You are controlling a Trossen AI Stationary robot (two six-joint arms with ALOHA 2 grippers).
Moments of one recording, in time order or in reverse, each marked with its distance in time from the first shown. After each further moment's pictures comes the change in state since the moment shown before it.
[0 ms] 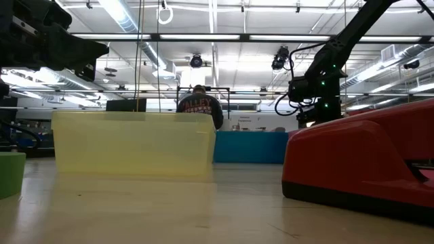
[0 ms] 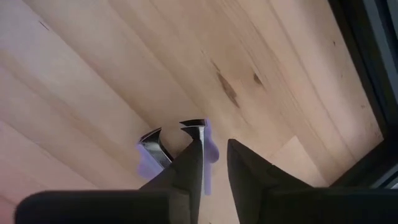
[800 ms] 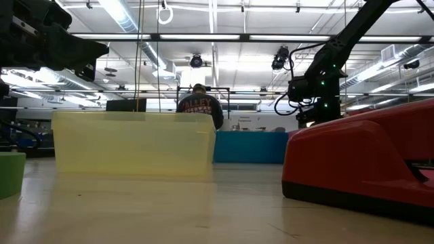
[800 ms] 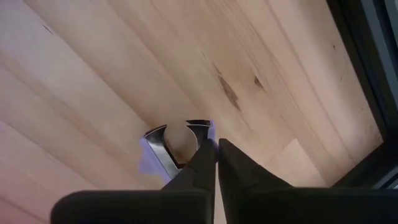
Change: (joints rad) left arm 0.000 0.000 0.000 0.000 0.000 0.000; right arm 0.000 0.000 0.000 0.005 0.000 0.000
